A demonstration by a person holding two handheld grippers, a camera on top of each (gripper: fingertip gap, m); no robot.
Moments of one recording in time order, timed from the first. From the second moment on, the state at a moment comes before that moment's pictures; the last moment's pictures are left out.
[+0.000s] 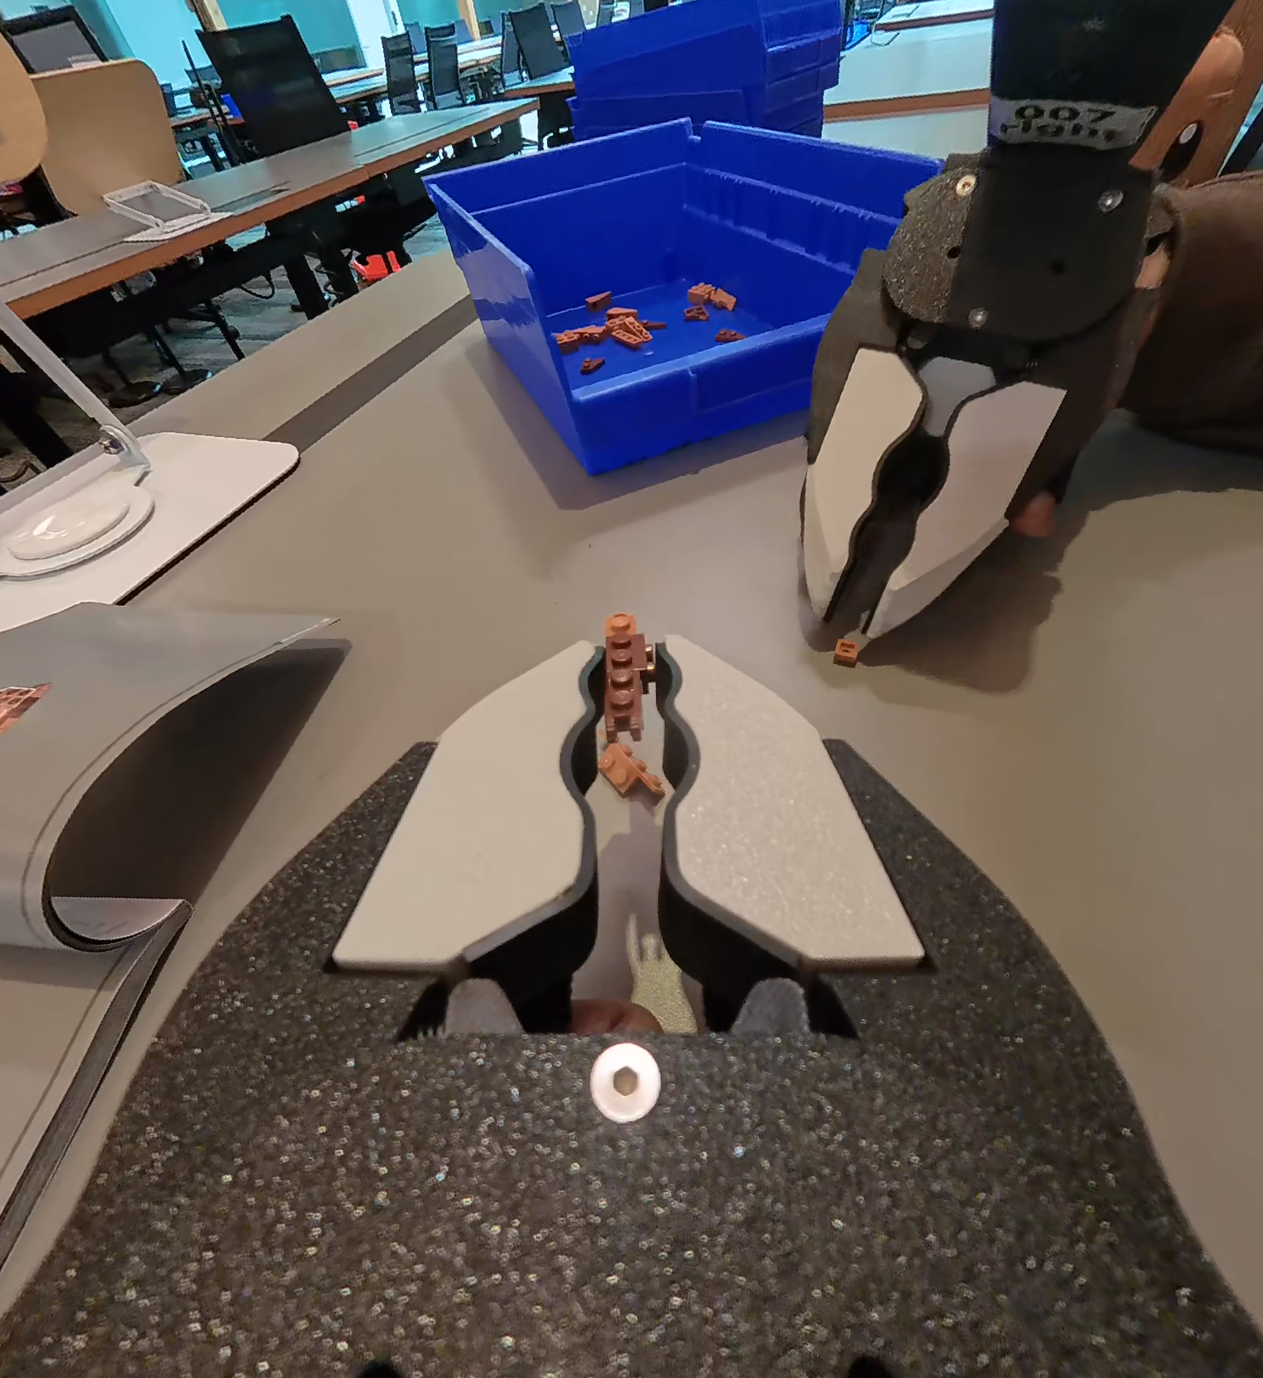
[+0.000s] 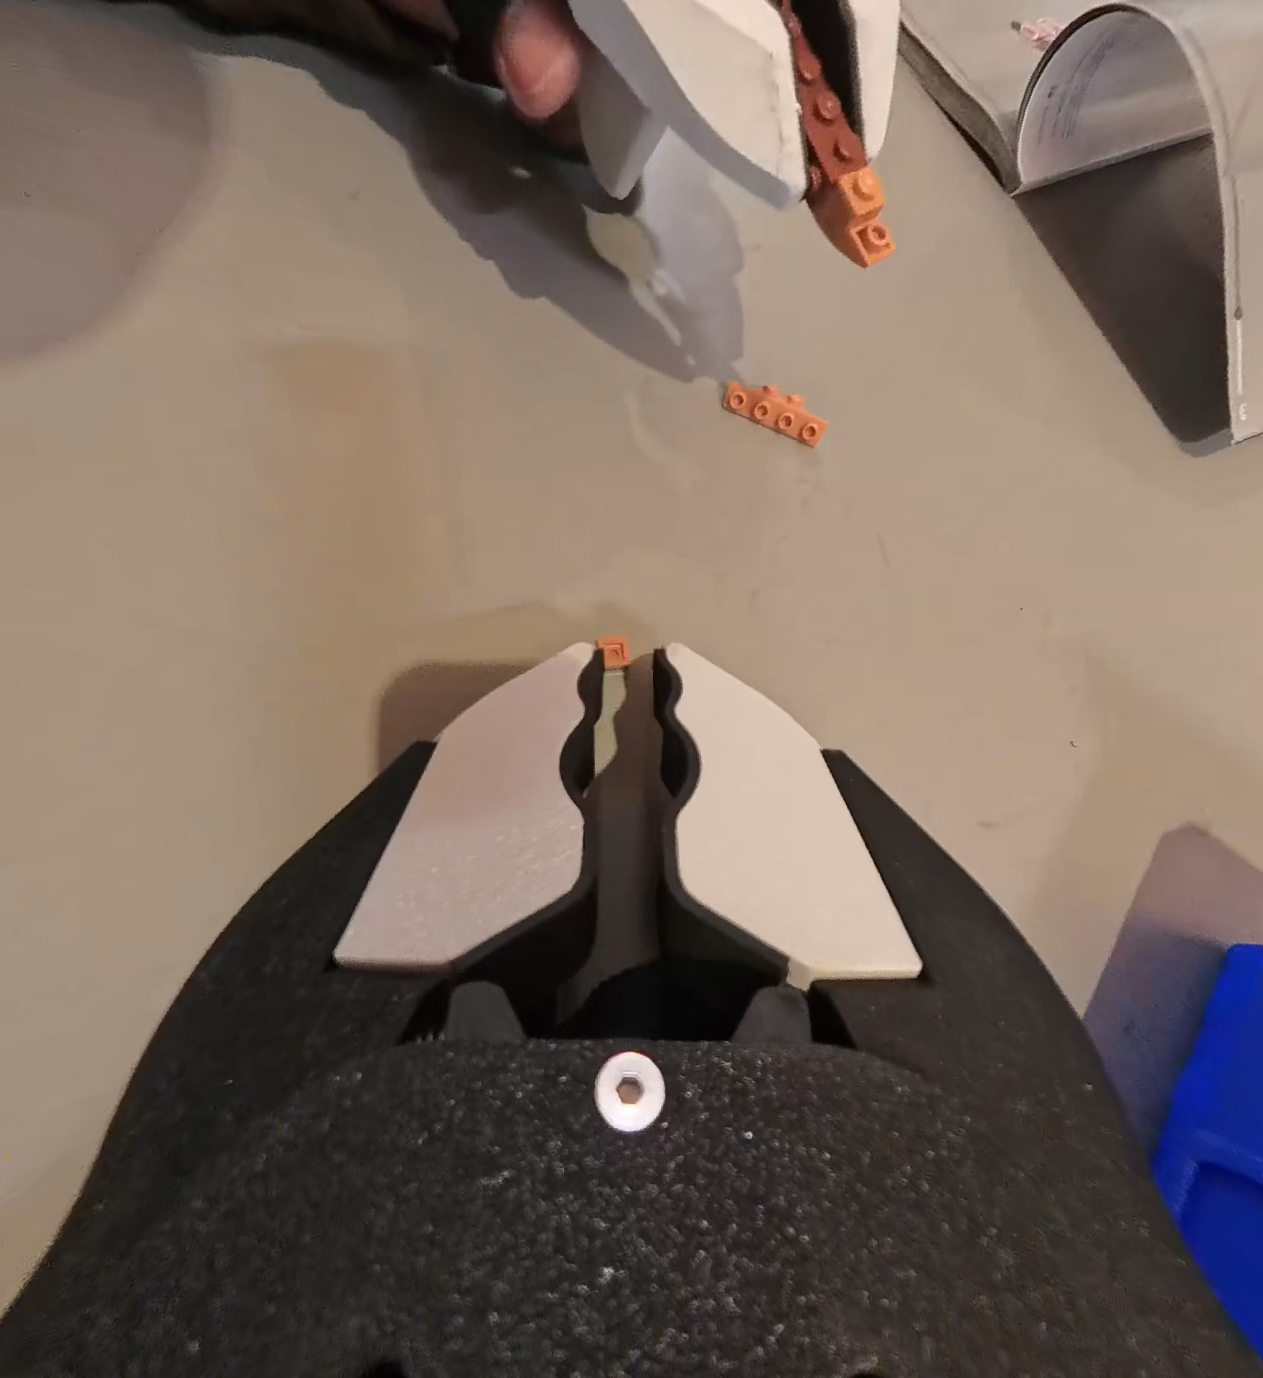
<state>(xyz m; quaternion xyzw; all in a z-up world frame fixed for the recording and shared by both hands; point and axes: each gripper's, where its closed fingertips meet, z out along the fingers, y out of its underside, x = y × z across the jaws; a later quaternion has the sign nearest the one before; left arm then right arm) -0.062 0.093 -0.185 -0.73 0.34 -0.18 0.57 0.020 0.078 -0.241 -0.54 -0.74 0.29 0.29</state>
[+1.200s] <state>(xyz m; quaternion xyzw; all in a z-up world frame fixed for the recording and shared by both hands) -0.083 0.104 -0.188 -0.76 0.29 -0.16 0.56 -0.030 0.138 -0.228 -0.57 -0.68 0.21 0.41</state>
